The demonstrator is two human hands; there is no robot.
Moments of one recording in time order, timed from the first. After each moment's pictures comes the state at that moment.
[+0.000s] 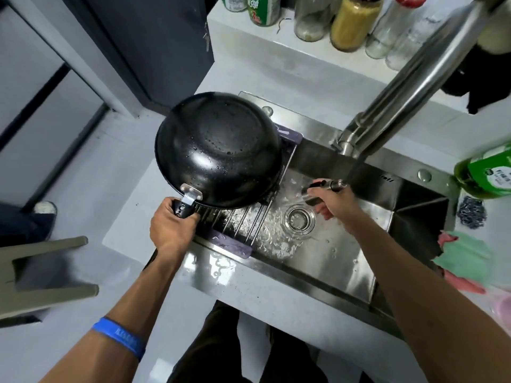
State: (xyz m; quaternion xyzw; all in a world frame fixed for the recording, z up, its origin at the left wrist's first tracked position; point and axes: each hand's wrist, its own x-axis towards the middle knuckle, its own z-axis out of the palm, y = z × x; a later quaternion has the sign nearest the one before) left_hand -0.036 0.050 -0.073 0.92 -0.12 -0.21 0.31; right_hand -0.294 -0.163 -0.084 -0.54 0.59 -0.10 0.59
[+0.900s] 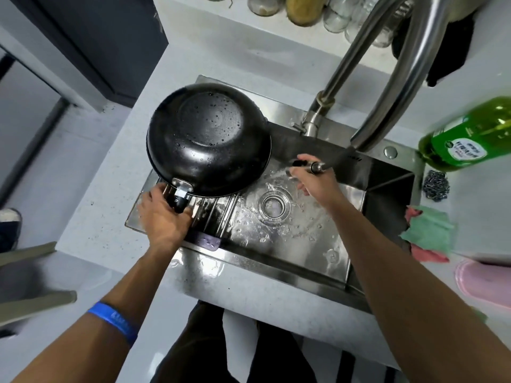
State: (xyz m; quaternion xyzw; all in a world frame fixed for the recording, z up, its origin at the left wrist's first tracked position) left_hand -0.072 0.021 -0.112 0.92 -0.24 -0.20 0.25; right_hand -0.325 -0.179 -0.092 -0.57 0.58 -0.15 0.56
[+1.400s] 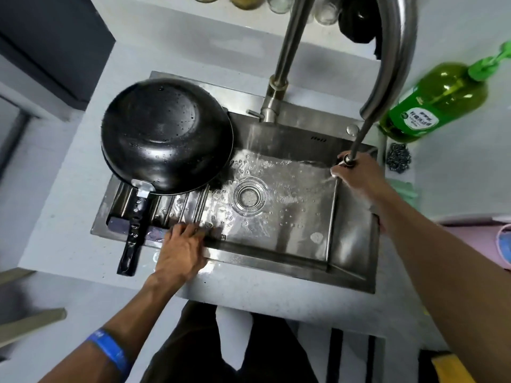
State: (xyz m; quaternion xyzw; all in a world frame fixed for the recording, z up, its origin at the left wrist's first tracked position) left_hand -0.156 0.048 -0.118 0.72 -0.64 -0.22 -0.14; right_hand -0.470 -0.212 -0.059 -0.66 0.69 0.03 0.30
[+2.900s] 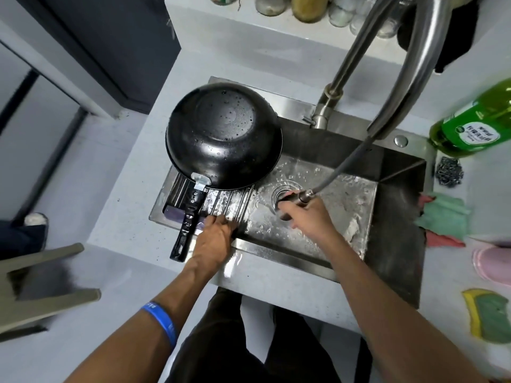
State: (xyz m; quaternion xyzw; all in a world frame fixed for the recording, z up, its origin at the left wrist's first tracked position) left_hand -0.125 0.057 -0.115 0.80 -0.51 -0.31 -0.01; right_hand -0.316 -0.070 -0.062 -0.53 0.62 -0.05 0.58
